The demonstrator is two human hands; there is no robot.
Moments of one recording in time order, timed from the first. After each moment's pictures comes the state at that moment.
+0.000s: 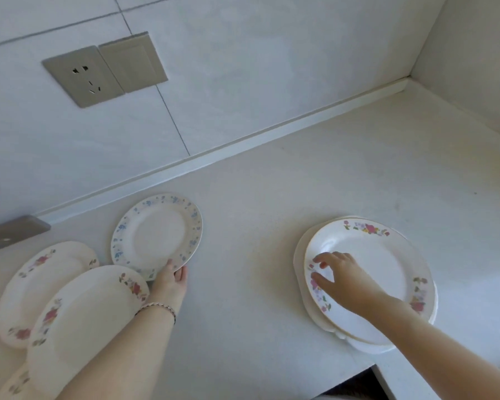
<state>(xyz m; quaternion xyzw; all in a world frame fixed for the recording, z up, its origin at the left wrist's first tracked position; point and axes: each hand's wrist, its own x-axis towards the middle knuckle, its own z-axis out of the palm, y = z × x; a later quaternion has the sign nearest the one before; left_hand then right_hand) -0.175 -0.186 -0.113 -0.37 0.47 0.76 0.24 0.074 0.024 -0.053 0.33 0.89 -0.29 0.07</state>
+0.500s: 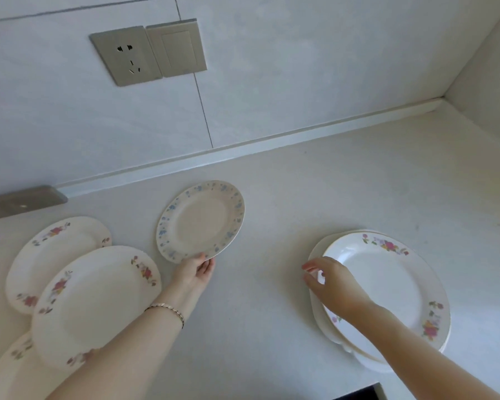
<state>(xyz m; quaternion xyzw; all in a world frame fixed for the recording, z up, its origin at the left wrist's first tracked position) -0.156 -0.174 -0.097 -0.37 0.43 0.76 0.31 0.039 0.002 -0.054 0.31 0.87 -0.38 0.03</state>
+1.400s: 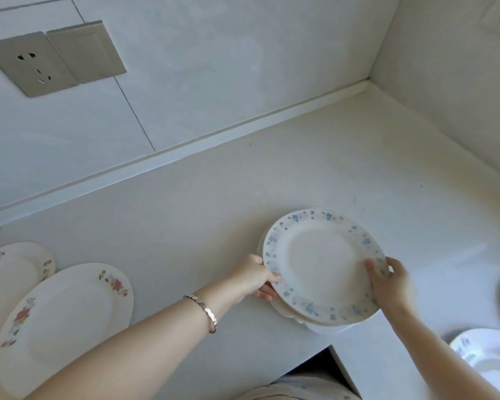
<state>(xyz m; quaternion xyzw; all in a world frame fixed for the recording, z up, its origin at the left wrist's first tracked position) -0.020 -0.063 -0.053 0.13 0.72 0.34 0.59 0.180 0.070 -0.068 0.66 0.60 -0.42 -0.16</state>
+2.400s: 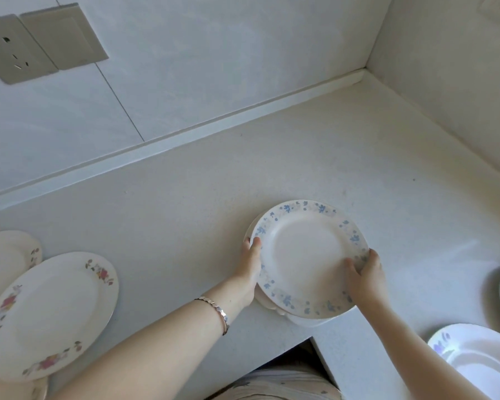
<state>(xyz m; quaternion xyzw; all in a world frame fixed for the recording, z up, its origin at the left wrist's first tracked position) 0.017 -0.037 -0.071 -0.02 0.69 0.51 0.51 0.182 0.075 -0.084 0.64 0.64 -0.42 -0.09</state>
